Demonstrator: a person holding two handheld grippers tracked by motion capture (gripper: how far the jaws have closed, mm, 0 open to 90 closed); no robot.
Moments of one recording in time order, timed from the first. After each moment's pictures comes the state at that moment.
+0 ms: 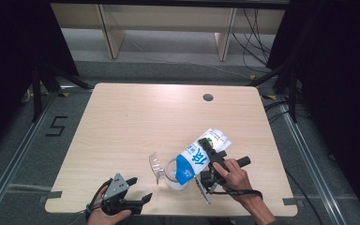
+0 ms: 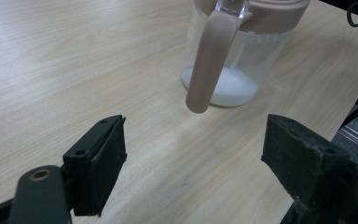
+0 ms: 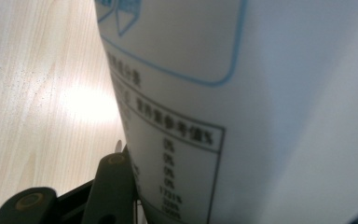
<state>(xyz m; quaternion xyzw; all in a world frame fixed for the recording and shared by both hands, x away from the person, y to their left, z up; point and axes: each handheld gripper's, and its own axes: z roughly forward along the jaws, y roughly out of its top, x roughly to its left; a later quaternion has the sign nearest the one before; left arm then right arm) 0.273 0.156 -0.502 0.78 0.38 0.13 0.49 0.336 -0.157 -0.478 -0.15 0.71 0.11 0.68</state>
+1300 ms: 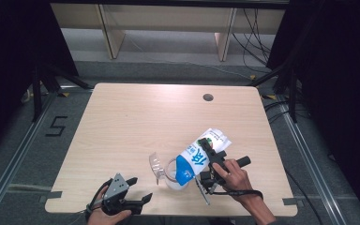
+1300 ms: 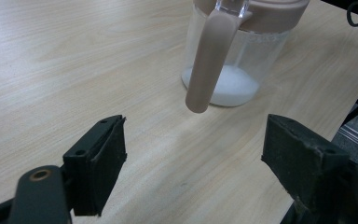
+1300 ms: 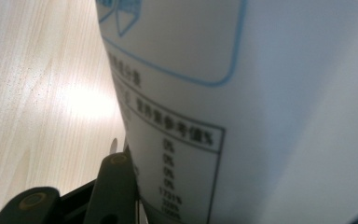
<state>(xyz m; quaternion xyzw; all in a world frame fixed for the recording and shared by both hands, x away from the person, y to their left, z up) 0.273 0.156 -0.502 0.78 0.37 0.14 0.49 0.336 -0.155 -0.472 -0.19 0.69 0.08 0.69</state>
